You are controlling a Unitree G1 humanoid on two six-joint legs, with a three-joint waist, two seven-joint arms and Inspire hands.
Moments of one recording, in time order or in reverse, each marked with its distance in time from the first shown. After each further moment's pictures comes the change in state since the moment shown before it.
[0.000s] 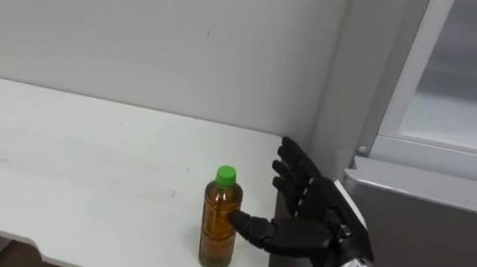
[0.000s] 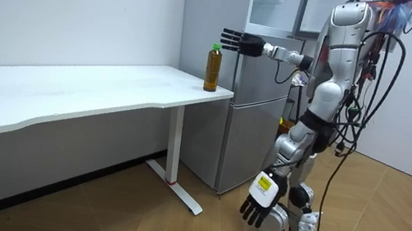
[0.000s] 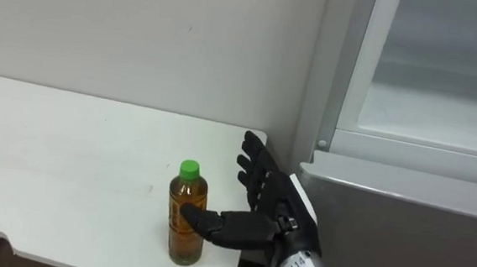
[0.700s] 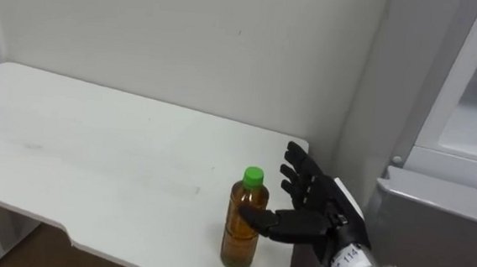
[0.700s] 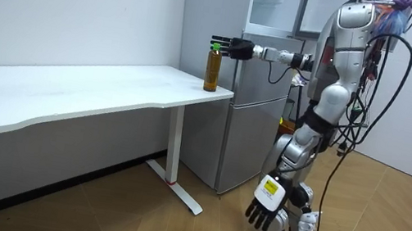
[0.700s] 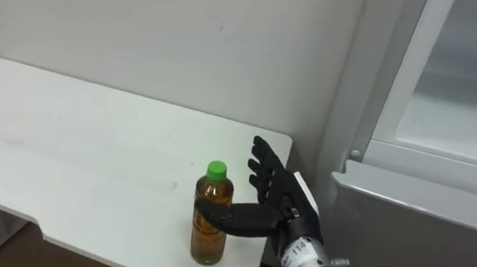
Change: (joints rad) left arm -0.013 -0.006 0.000 -0.012 0.000 0.021 -0.007; right arm -0.109 -0.021 0.003 0.195 -0.012 0.001 -0.034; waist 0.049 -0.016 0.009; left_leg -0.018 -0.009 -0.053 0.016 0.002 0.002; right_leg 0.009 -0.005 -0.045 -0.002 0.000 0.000
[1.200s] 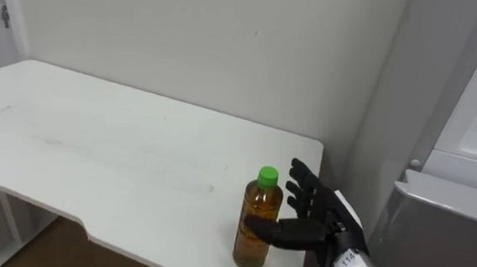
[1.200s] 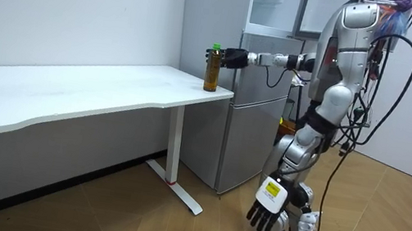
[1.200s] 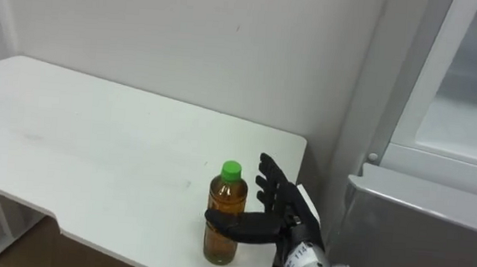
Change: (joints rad) left arm -0.030 0.002 0.002 -0.001 0.023 0.015 -0.015; right arm -0.022 0.003 0.003 0.189 -0.006 0.001 0.003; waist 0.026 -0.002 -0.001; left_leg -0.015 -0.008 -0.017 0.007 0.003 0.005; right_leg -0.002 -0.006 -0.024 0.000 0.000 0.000
